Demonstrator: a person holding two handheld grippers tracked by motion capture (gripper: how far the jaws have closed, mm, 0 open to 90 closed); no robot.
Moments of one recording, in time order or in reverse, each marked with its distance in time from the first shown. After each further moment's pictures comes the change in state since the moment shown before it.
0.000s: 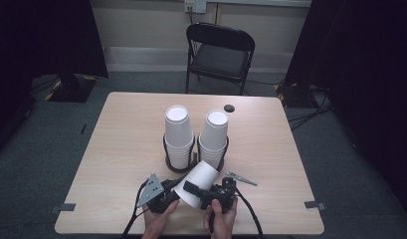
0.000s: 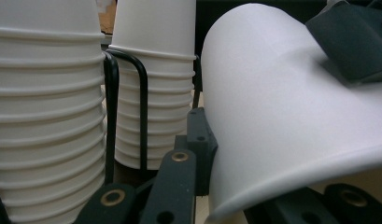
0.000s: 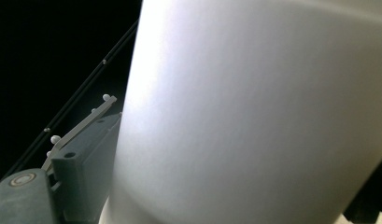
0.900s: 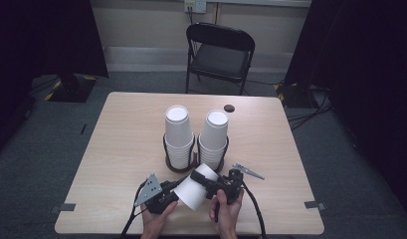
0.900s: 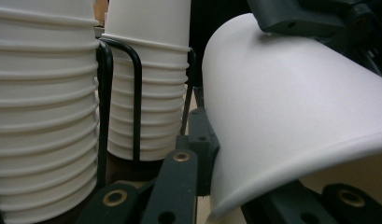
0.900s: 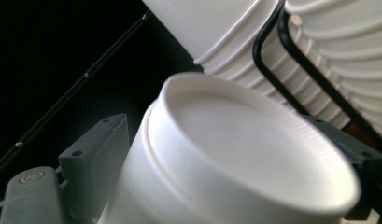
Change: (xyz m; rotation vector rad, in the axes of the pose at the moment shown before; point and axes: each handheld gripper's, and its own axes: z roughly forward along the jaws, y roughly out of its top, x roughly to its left) left arm 0.003 -0.003 -0.004 0.017 -0.041 -0.028; right arm -0.005 0.025 -0.006 -0.064 -0.072 -0.054
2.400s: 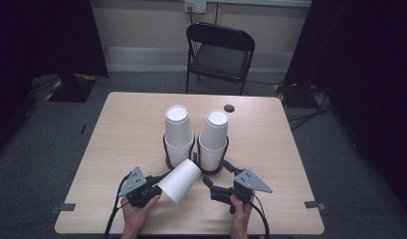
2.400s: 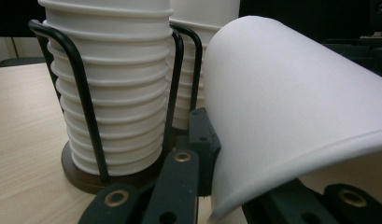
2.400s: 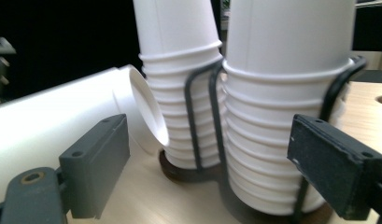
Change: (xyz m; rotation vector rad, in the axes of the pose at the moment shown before) left arm 0.035 0.018 -0.031 0.143 0.071 0.033; right arm -0.006 -0.002 -0.026 -0.084 -0.260 -0.647
